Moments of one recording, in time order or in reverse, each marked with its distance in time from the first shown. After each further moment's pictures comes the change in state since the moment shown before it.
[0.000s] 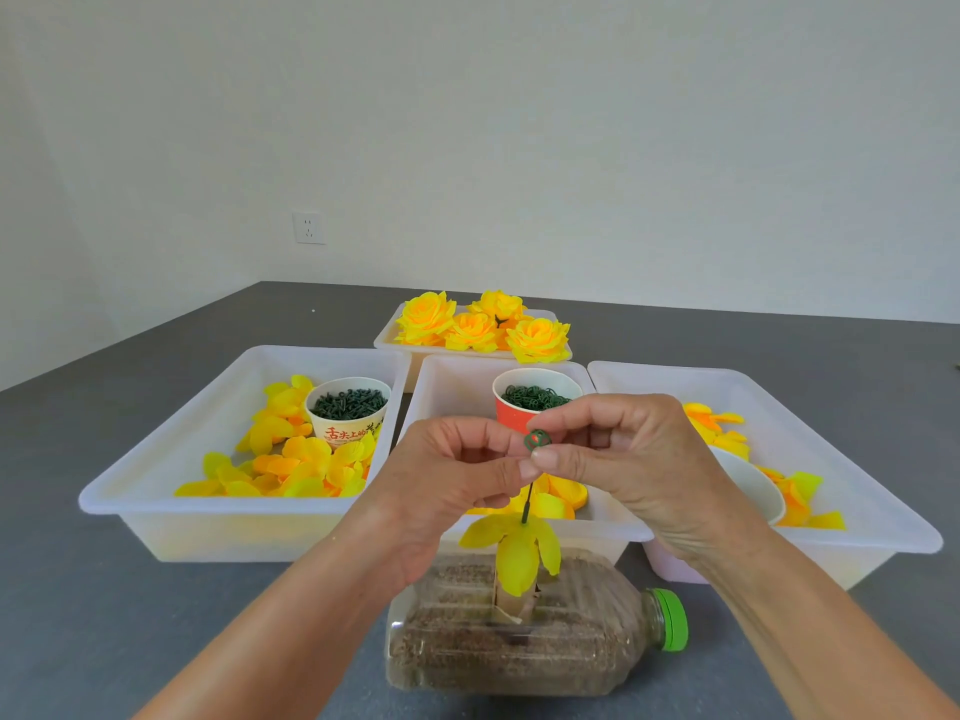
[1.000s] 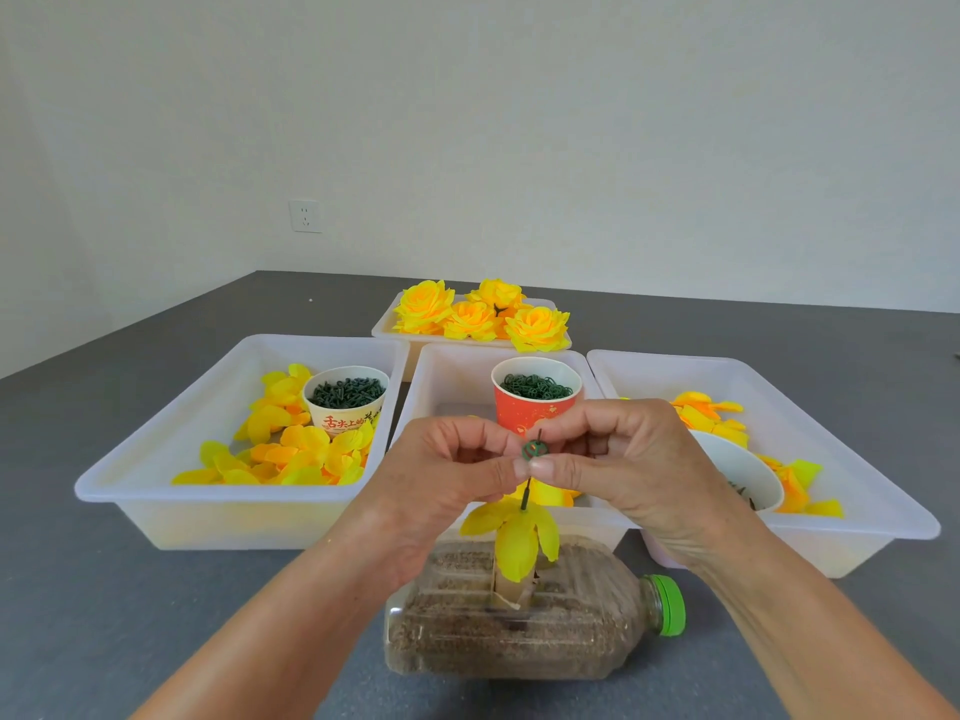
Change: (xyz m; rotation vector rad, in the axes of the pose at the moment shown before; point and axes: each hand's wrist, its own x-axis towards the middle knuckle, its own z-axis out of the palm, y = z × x) left_hand -0.004 -0.007 -0.001 0.030 0.023 0.002; right_hand -0.005 0.014 0.001 -0.032 0.013 0.044
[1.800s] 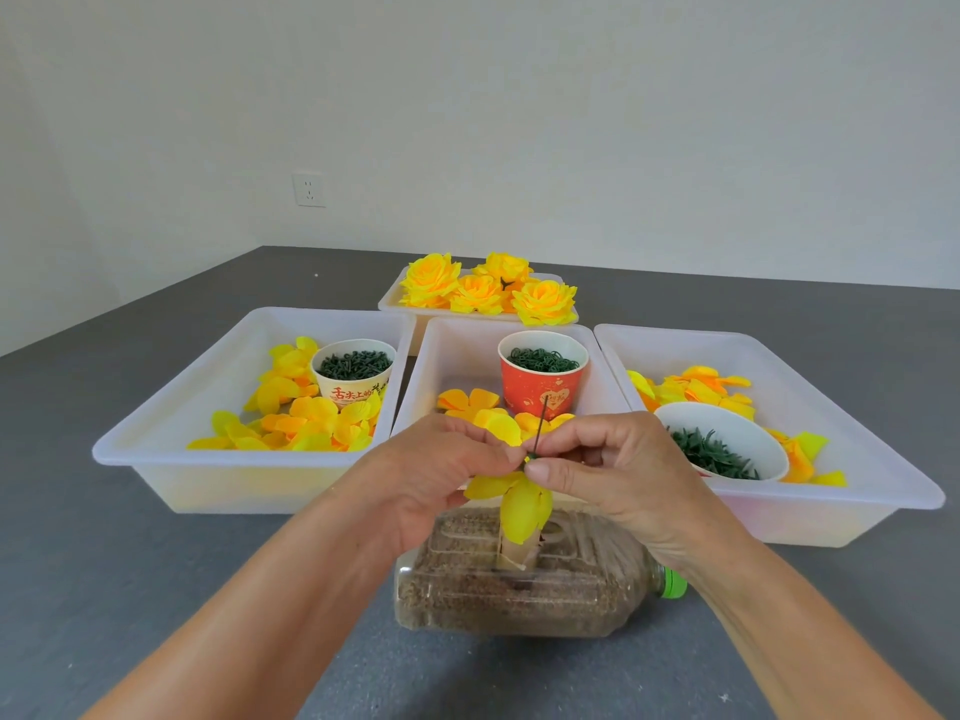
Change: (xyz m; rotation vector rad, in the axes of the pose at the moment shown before) left_hand 0.001 -0.005 -0.002 0.063 0.070 -0.411; right_hand -0.017 0.011 0.012 -0.033 0.006 0.155
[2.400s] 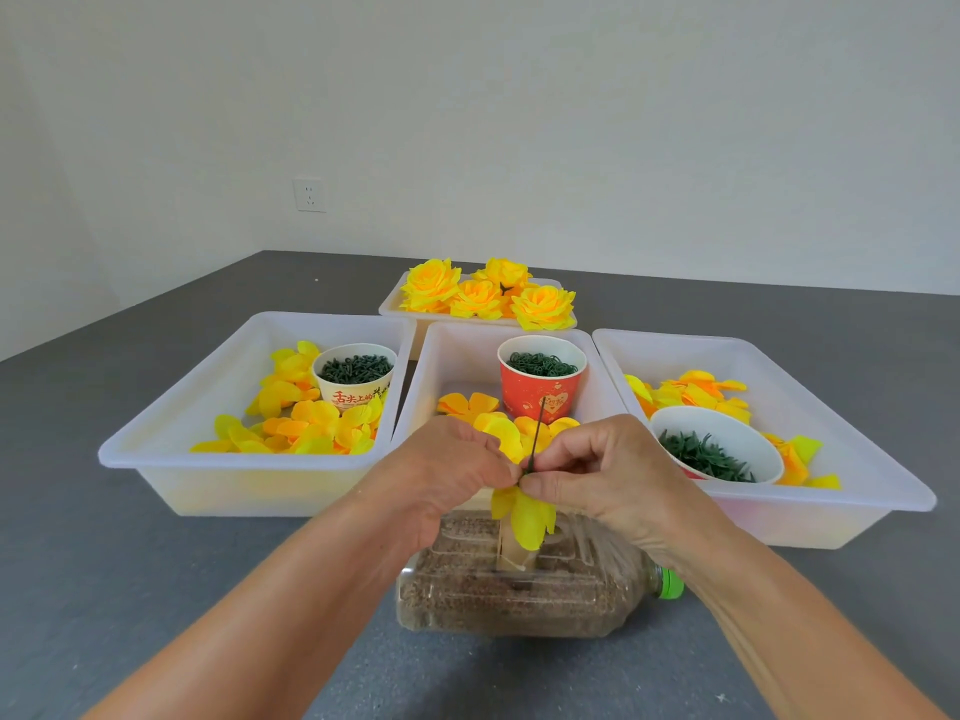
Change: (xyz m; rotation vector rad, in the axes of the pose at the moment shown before) left_hand 0.004 -0.001 0.006 0.138 0.092 0.034; right_hand 0.002 -0.008 0.006 -0.213 -0.021 0.110
